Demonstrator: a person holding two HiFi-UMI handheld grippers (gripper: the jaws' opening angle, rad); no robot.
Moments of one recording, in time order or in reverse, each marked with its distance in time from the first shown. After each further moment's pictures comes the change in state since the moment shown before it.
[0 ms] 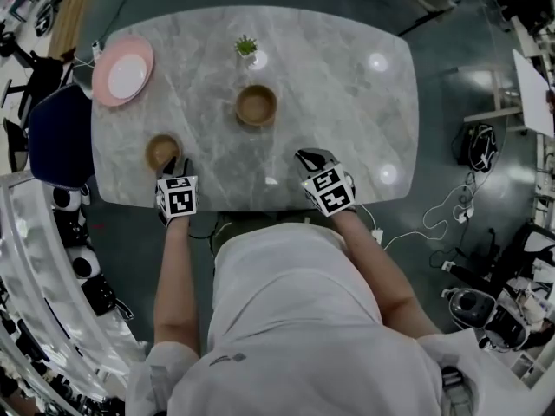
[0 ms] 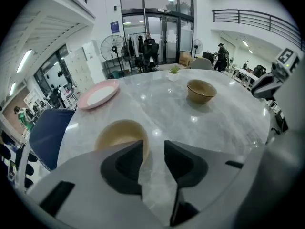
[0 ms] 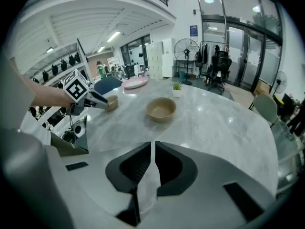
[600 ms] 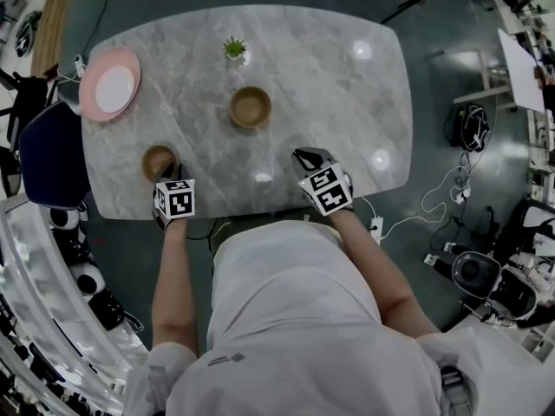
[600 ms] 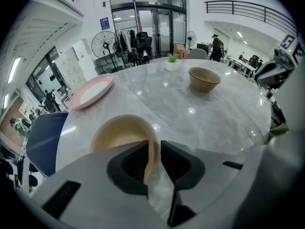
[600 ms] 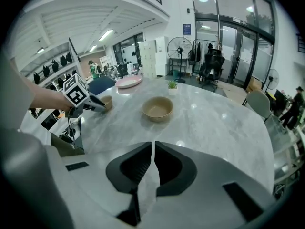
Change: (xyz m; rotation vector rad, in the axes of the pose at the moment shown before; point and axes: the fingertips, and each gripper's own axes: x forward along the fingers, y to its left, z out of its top) left arm 0.028 0.009 -0.010 0.087 0.066 -0.028; right arm -0.001 0.001 0.003 0.053 0.028 -0.062
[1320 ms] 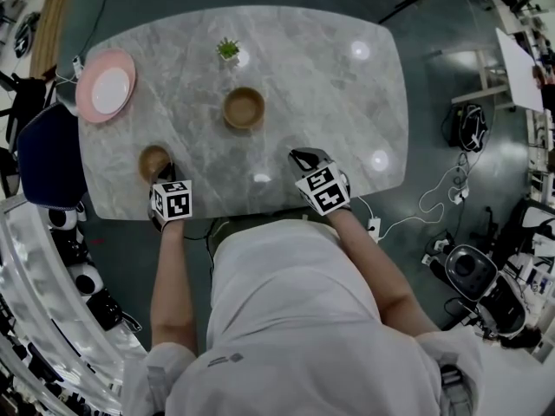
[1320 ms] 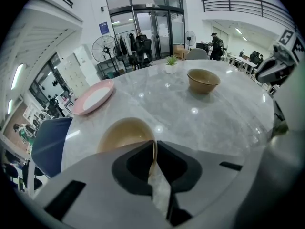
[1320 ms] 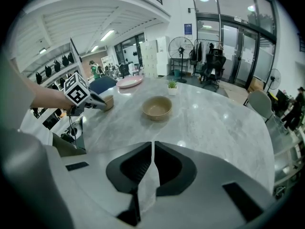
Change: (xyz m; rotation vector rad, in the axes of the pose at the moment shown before) left arm -0.008 -0.006 0.008 0.027 -0.020 0.045; right arm -0.008 -0.006 -0.007 -0.008 0.002 0.018
